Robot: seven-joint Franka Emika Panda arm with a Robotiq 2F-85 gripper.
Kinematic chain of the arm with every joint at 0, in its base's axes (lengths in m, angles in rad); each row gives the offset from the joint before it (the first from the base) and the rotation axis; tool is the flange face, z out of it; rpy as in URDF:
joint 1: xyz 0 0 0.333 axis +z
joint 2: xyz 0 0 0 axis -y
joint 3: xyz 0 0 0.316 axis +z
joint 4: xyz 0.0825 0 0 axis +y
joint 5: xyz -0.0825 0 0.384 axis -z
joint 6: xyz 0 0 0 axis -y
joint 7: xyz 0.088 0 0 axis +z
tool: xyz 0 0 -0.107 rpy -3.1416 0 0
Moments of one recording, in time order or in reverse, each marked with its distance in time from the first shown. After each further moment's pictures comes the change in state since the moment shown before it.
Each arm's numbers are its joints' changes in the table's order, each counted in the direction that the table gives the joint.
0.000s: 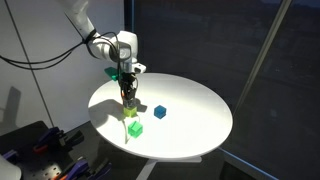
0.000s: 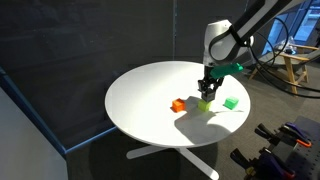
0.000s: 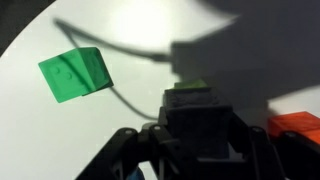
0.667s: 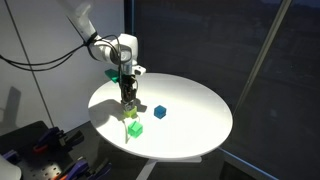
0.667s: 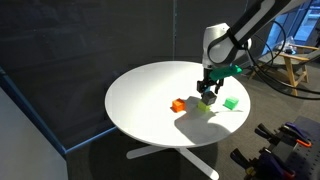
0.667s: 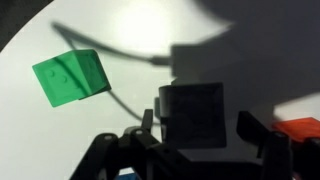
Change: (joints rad) arm 0.003 -0.030 0.000 -0.013 0.000 0.000 0.000
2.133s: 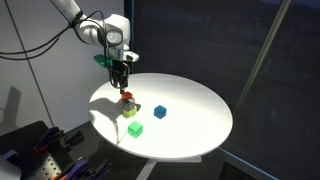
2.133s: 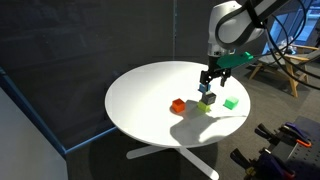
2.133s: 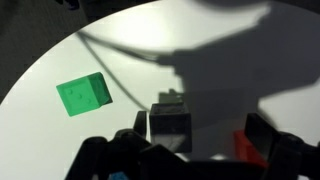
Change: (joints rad) arm 0.027 0.227 0.018 0.098 -0.050 -0.137 0.028
